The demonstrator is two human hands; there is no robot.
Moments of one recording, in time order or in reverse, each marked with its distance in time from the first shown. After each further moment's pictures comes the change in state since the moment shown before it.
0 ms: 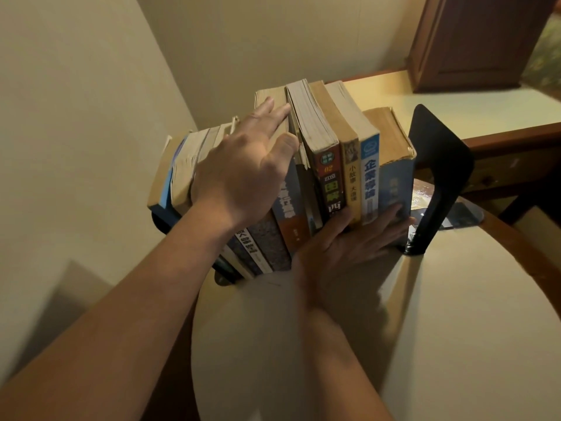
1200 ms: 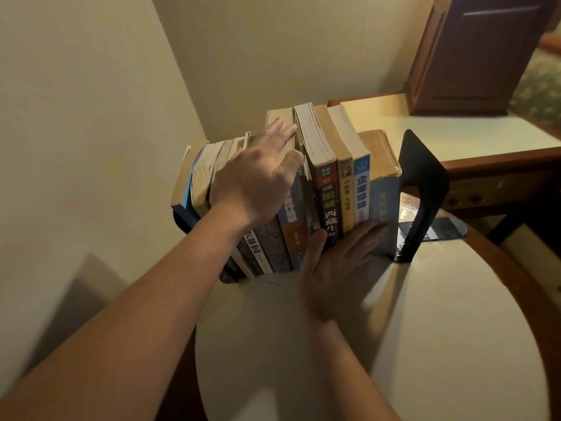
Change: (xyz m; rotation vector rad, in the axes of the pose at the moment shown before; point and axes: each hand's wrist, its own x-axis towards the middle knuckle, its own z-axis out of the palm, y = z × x) left_hand -0.001 0.003 0.000 0.056 -0.015 0.002; right_hand -0.007 0.021 -0.030 -0.118 -0.345 -0.193
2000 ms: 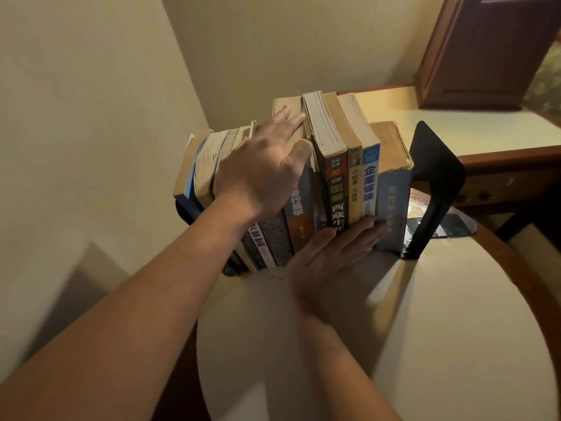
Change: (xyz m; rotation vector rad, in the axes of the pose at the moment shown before) left_hand 0.003 -0.006 0.004 0.002 0.030 0.037; right_hand -0.008 -0.011 0.021 0.096 0.080 0.096
